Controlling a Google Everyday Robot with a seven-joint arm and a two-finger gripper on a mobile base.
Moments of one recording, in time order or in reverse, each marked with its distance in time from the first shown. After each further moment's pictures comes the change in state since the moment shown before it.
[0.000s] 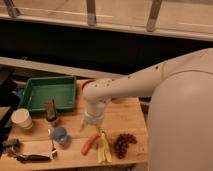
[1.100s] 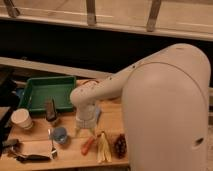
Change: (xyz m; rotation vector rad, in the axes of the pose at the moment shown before) arm 0.000 0.005 0.027 0.127 0.034 -0.010
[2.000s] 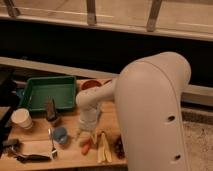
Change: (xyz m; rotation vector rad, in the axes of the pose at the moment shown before) arm -0.010 0.005 0.045 -0.063 0.106 0.024
